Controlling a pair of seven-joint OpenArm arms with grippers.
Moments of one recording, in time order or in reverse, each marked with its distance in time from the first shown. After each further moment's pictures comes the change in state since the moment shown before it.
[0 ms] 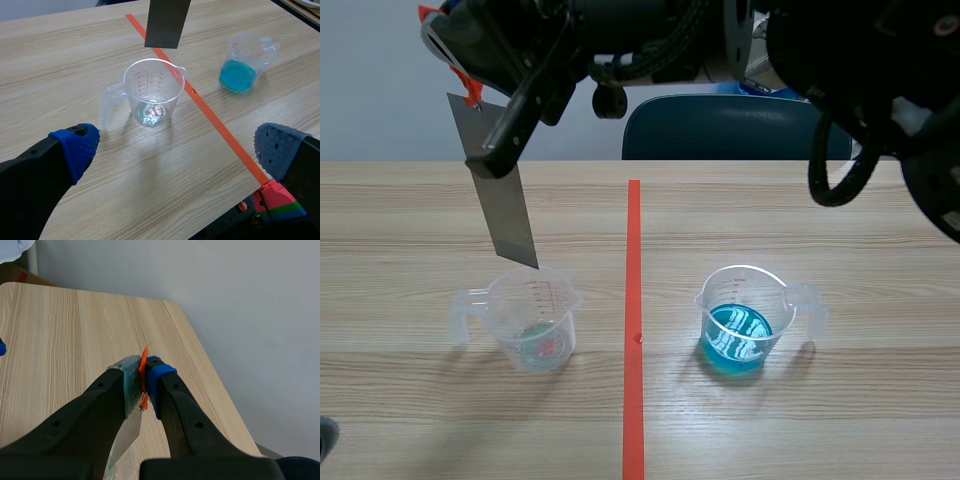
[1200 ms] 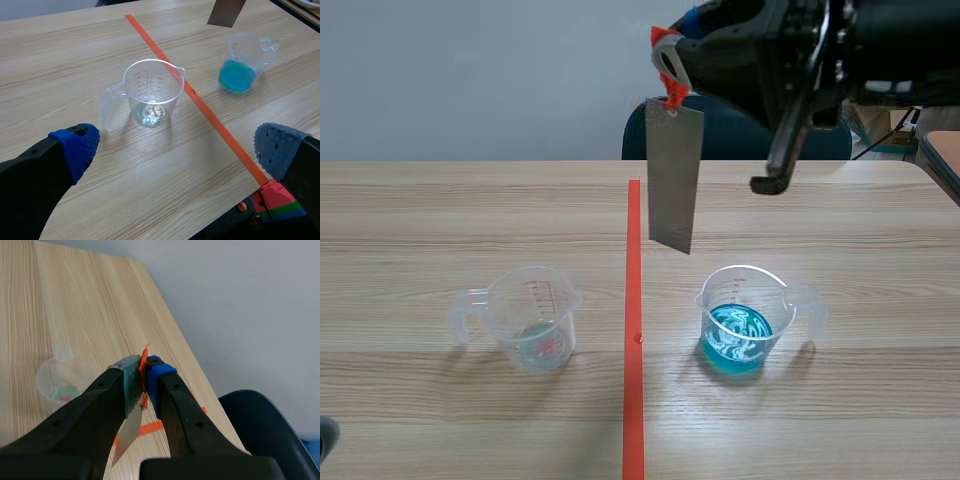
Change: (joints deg) left arm 0.0 0.0 0.0 0.0 0.0 0.0 0.0; right arm -12.5 28.0 15.5 3.8 3.2 3.2 17.4
